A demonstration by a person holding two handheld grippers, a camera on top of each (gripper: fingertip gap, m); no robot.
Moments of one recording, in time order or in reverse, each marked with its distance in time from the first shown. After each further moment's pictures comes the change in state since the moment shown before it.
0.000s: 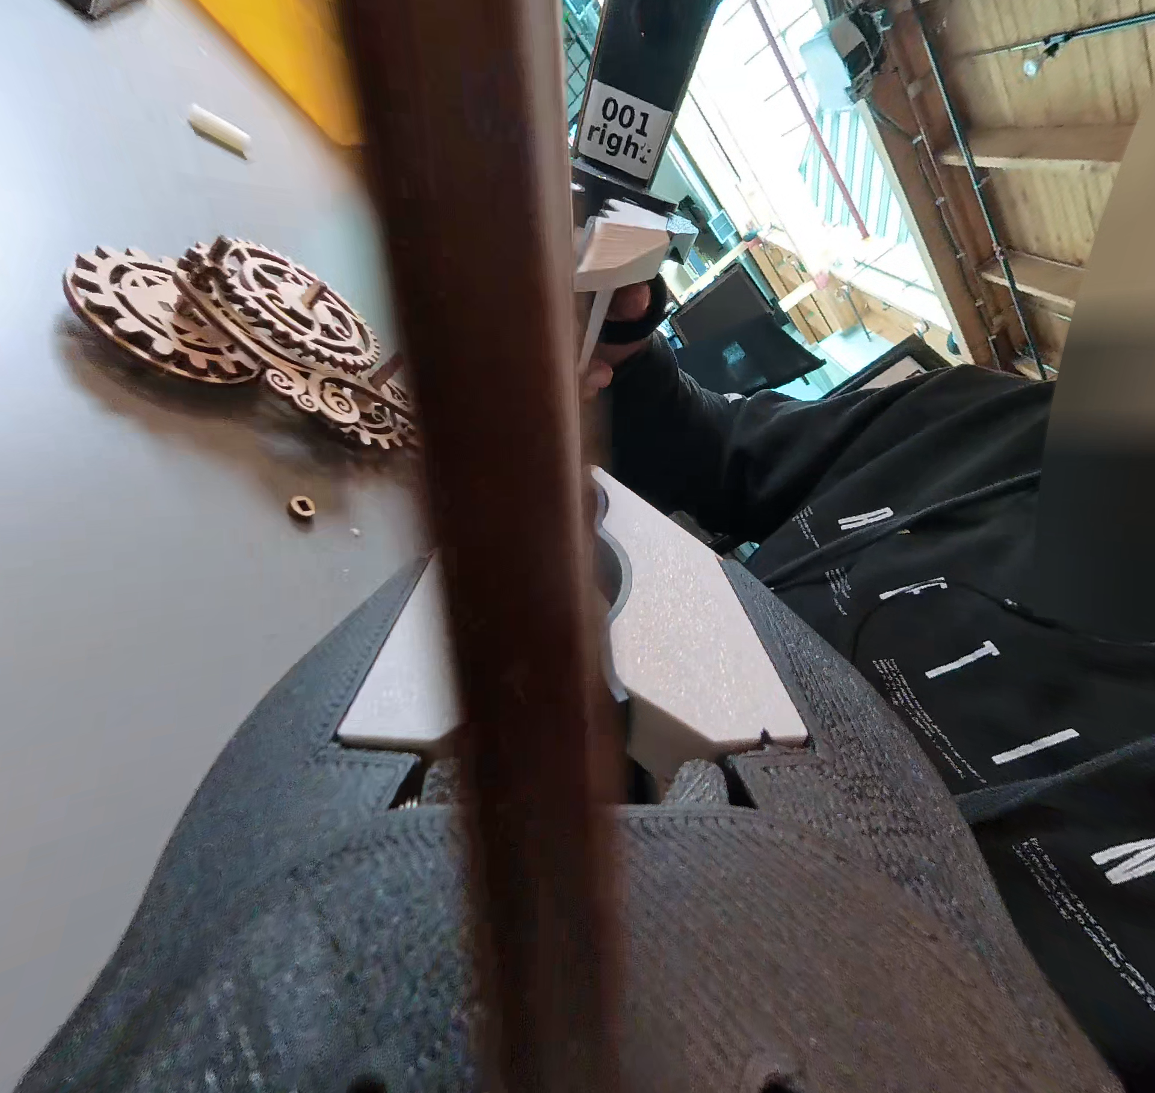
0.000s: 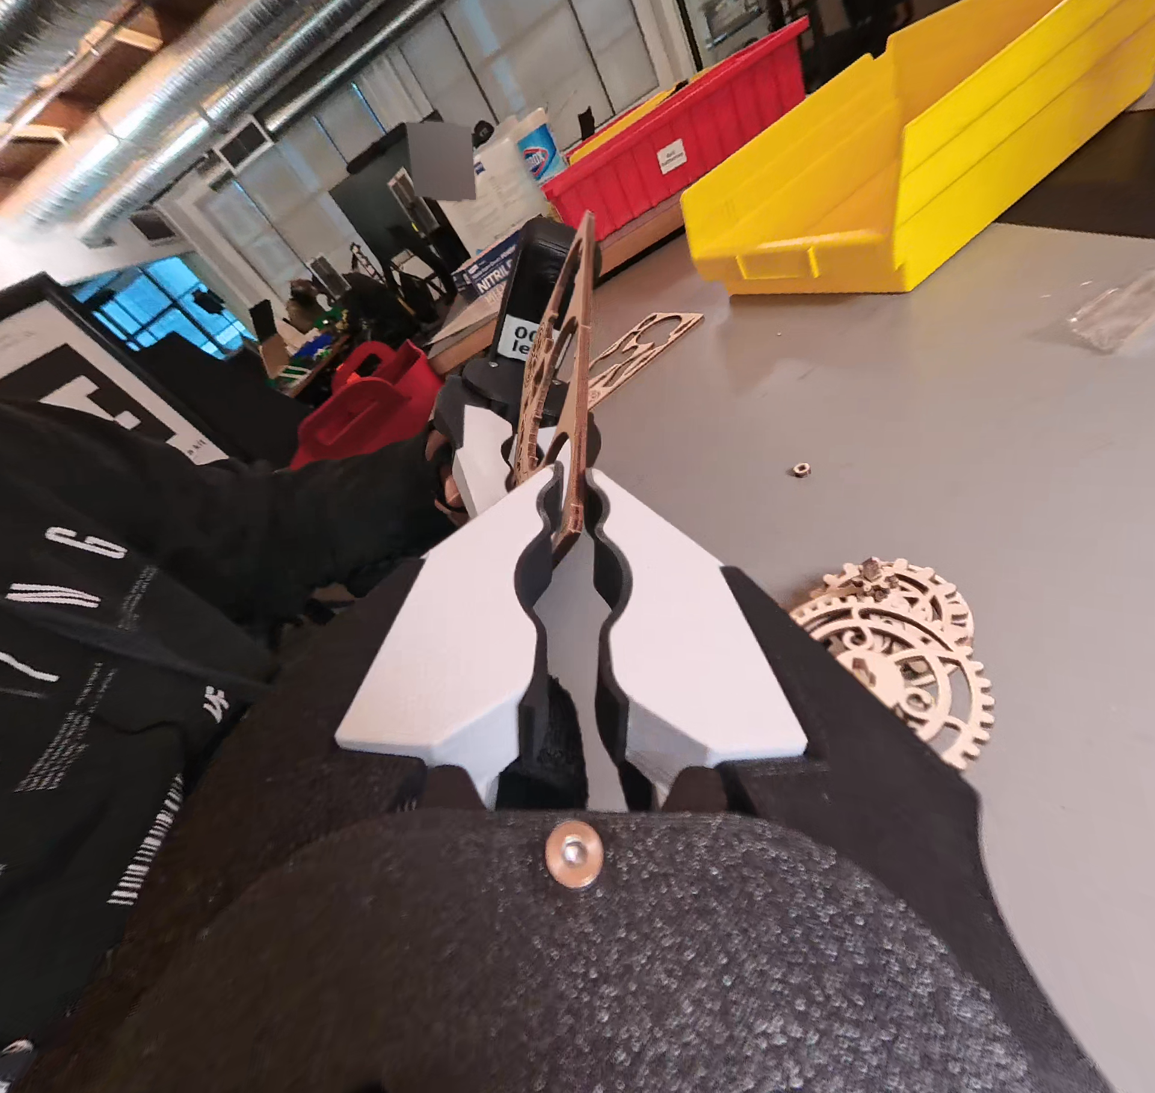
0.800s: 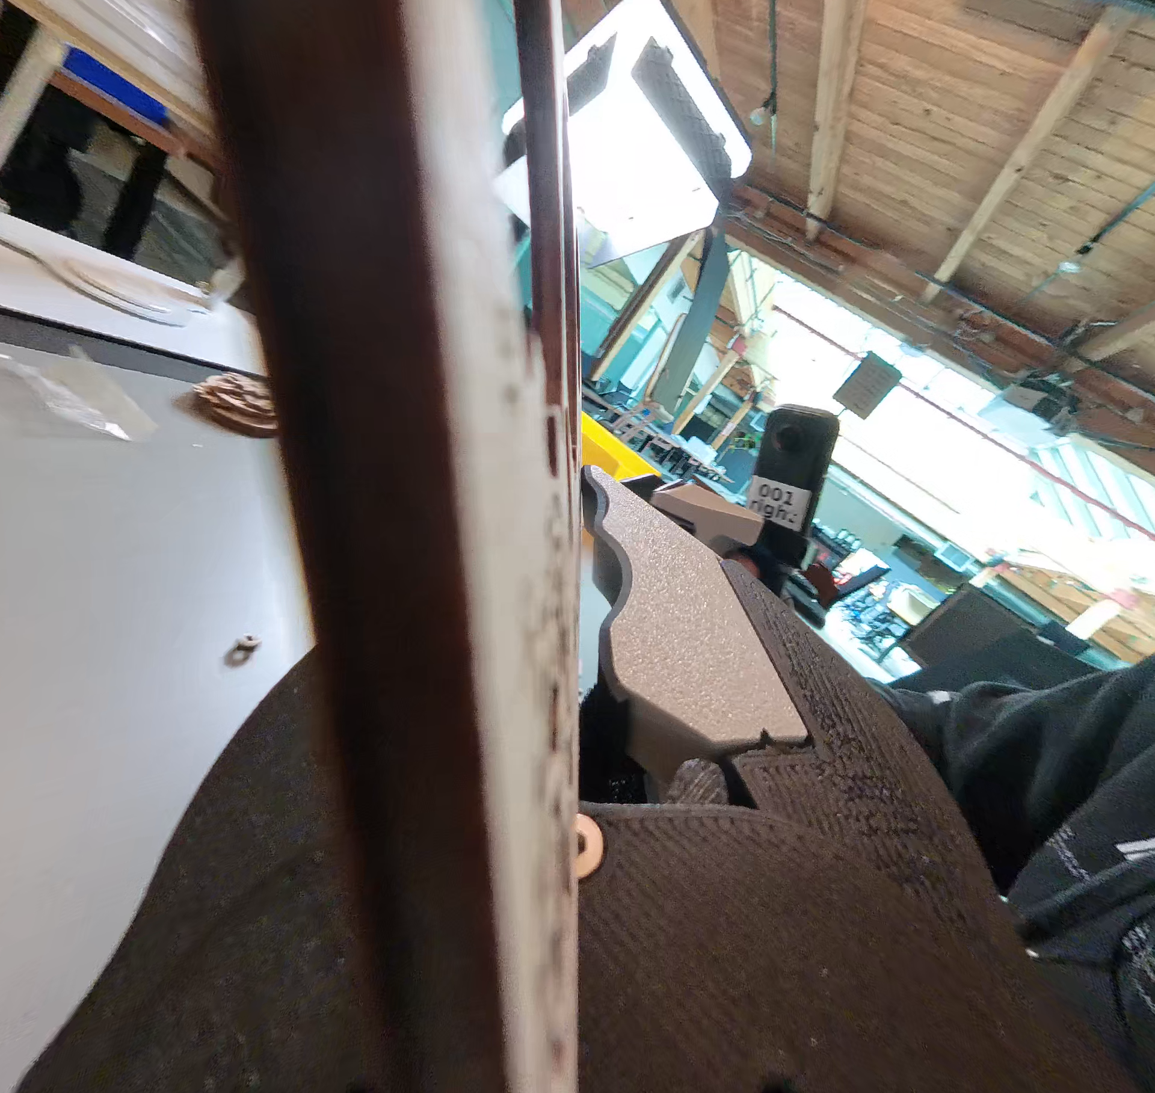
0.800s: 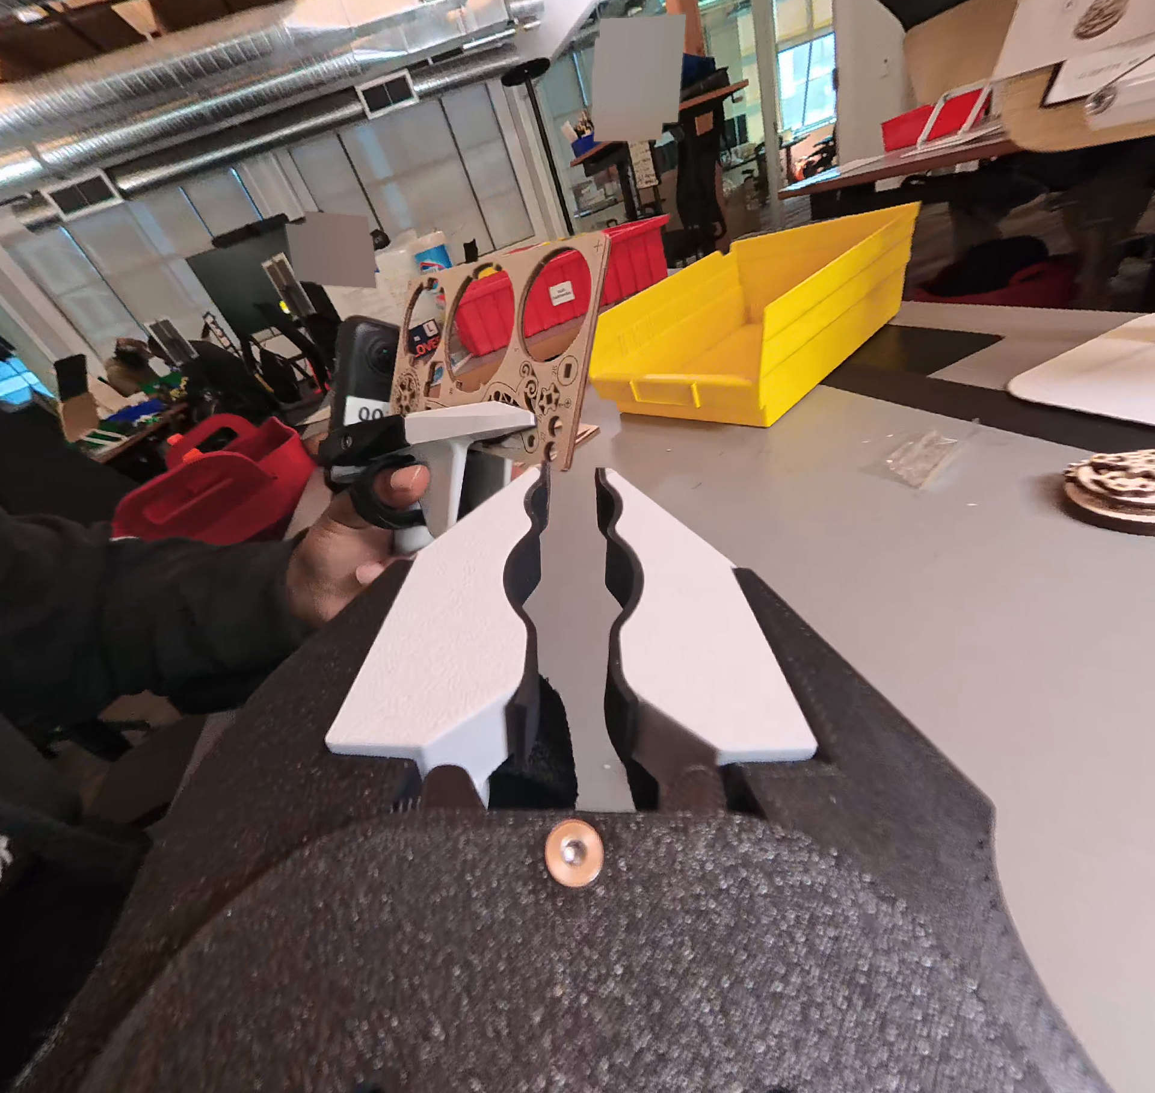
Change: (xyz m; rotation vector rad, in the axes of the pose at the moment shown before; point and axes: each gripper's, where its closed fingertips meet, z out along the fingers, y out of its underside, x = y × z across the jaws) left arm -0.006 -0.084 -0.062 0.664 -0.356 0.248; right arm 0.007 -0.029 0.008 0.197 0.219 -0.186
